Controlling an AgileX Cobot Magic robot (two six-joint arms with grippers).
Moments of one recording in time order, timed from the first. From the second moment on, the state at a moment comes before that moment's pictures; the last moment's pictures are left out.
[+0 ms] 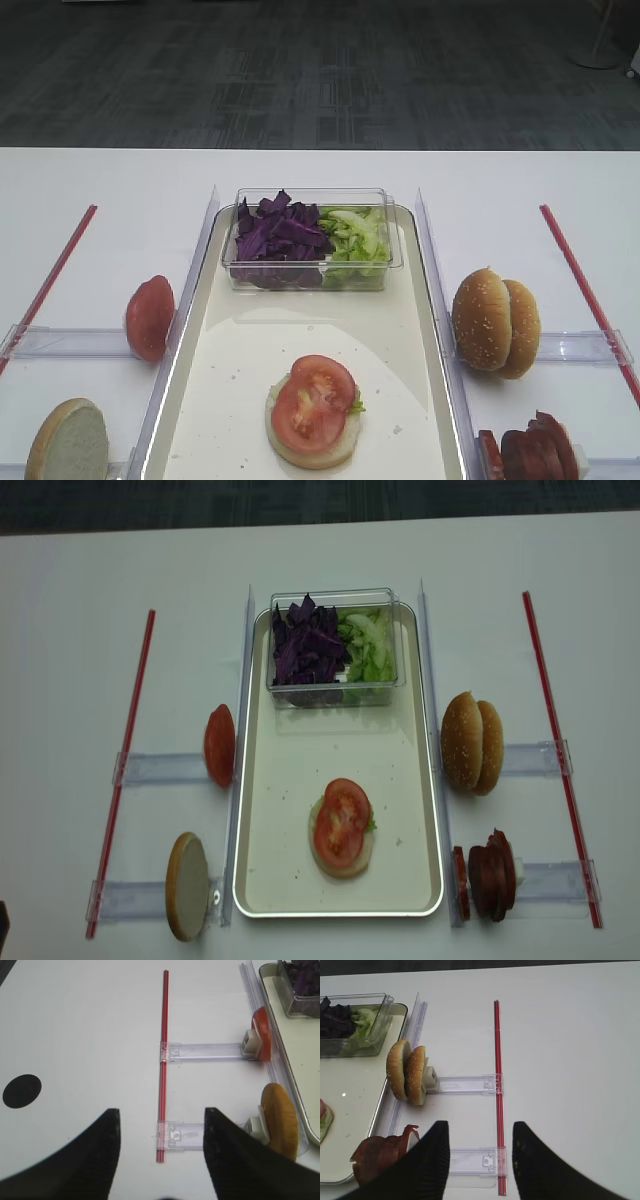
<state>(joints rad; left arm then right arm) -0.06 -0.02 -0.49 0.14 1.19 -0.11 -0.02 -0.02 -0.49 0.04 1.11 0.04</state>
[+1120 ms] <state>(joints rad) -0.06 -0.02 -0.49 0.14 1.19 -0.11 -0.02 -0.02 -0.49 0.04 1.12 0.03</state>
